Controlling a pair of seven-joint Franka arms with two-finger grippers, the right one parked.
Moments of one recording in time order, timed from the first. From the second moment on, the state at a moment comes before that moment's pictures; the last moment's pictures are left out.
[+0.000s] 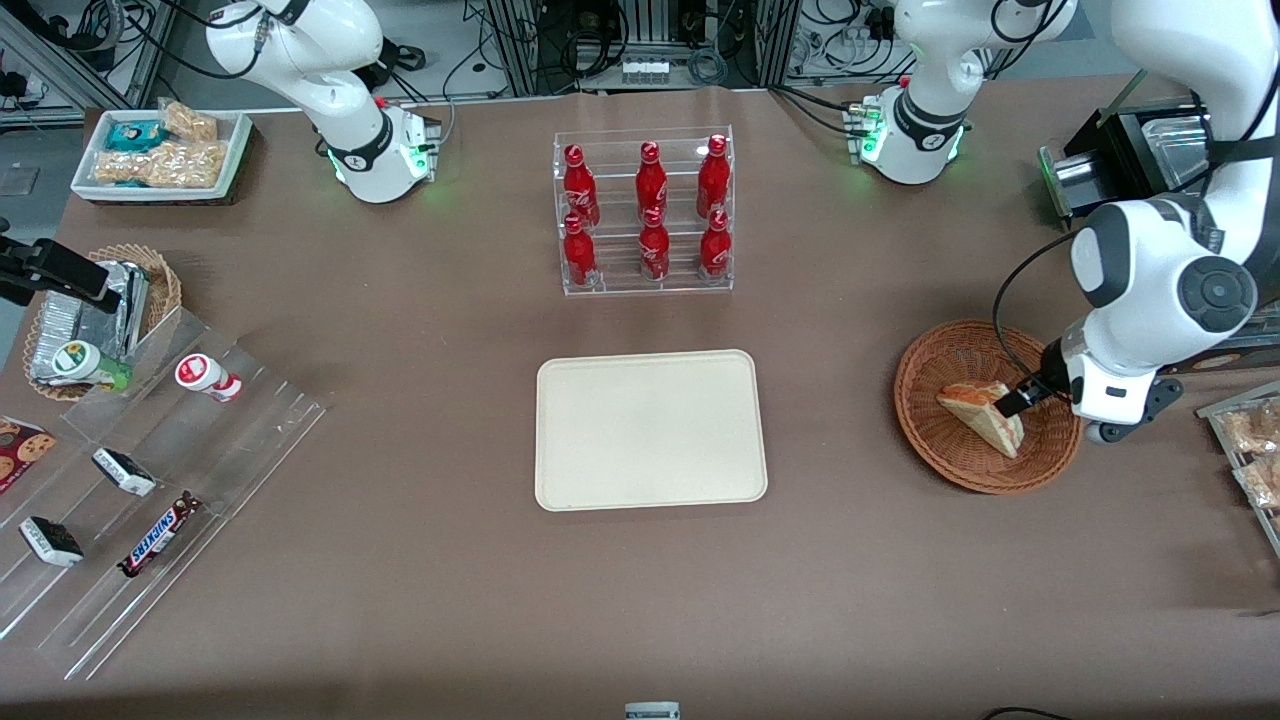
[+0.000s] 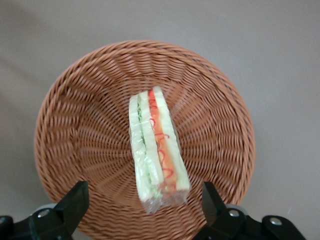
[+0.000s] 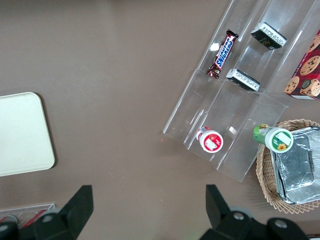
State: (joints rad) arm -0.01 0.18 0.04 -2.14 0.01 2.28 -0.70
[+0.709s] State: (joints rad) arm -0.01 0.27 0.04 -2.23 -0.14 2.51 -0.90
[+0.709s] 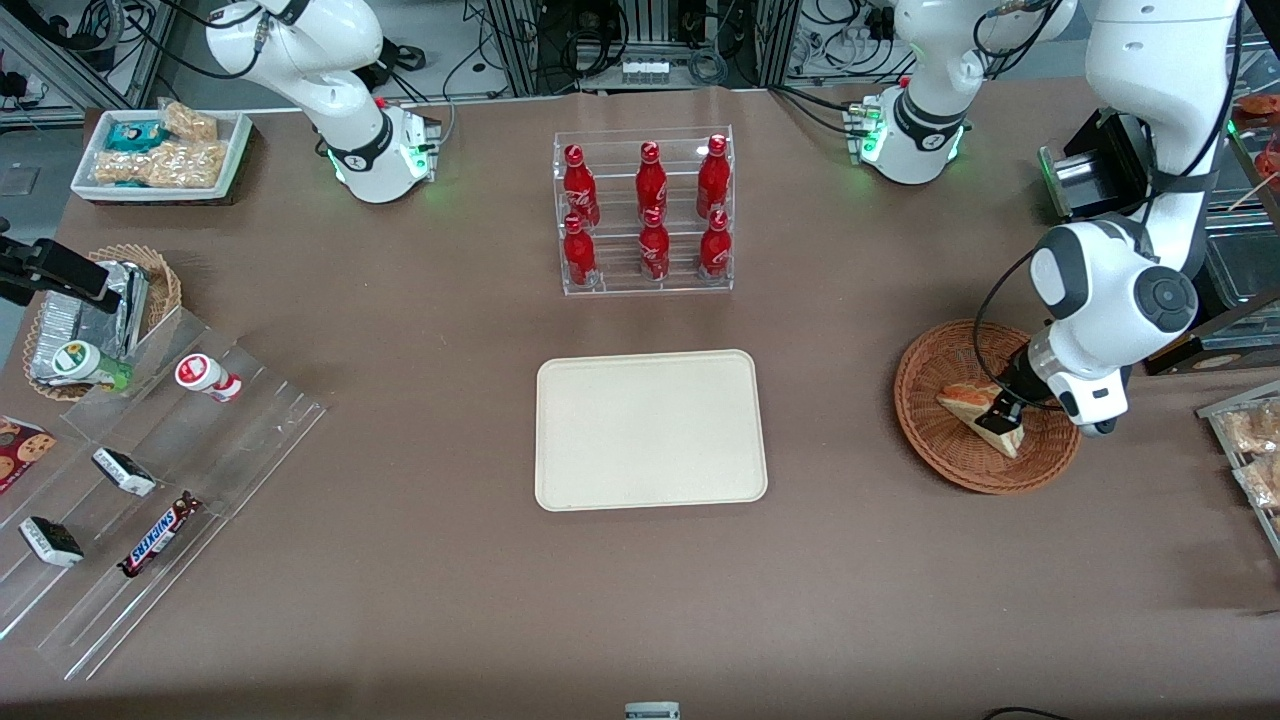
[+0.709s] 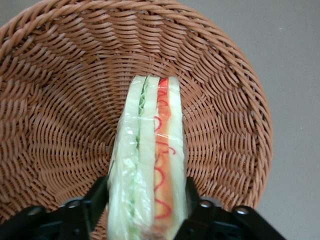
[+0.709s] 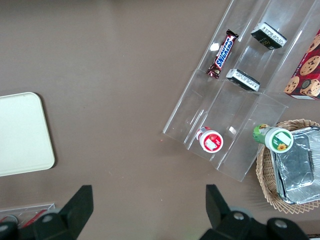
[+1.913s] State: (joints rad) arm -0.29 0.37 -0.20 -1.85 -0.03 2.22 -0.88
